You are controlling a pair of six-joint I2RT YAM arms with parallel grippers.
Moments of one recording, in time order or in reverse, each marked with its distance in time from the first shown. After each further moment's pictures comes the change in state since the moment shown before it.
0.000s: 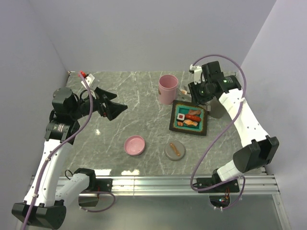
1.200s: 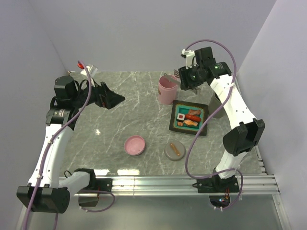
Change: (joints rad) left arm 0.076 0.170 0.116 -0.111 0.003 -0.082; right arm 0.020 0.244 0.312 0.076 -0.091 0.008
